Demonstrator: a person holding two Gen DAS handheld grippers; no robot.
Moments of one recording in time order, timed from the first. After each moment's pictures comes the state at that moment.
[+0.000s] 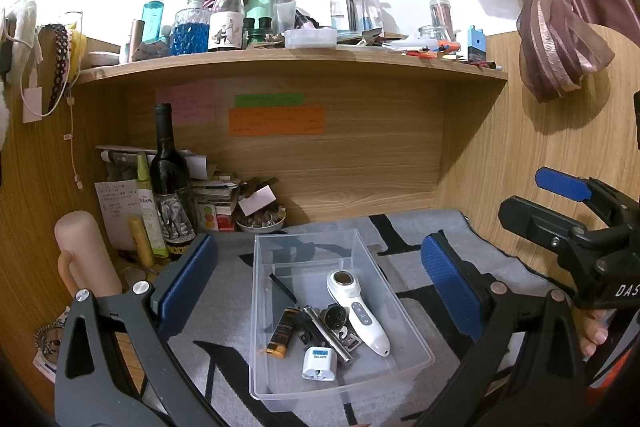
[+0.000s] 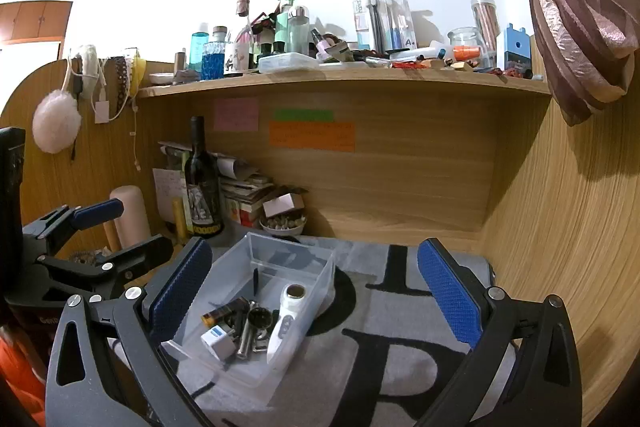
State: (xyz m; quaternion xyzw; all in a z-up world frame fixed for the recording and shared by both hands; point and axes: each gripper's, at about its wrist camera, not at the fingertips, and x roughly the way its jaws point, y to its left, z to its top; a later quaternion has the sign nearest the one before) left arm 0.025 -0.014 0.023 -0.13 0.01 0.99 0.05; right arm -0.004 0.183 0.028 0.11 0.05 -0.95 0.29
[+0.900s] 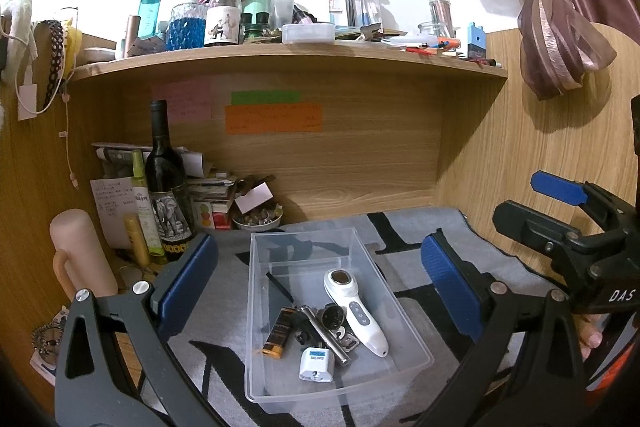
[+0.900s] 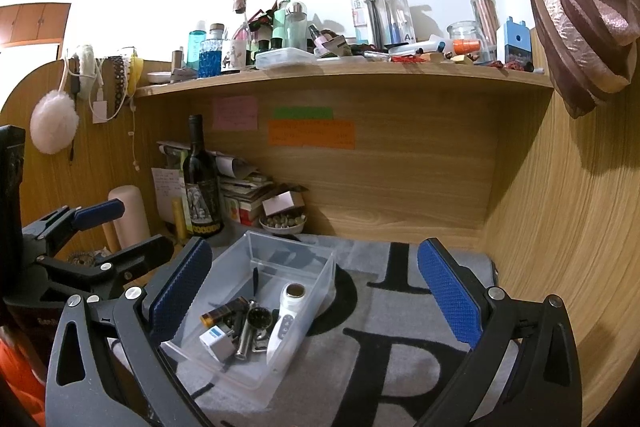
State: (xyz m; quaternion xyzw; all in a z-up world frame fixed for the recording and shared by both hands) left arm 0.019 -0.014 0.022 -0.14 0.01 0.99 0.05; right arm -0.007 0.182 0.027 0.11 0.05 -0.95 0.29
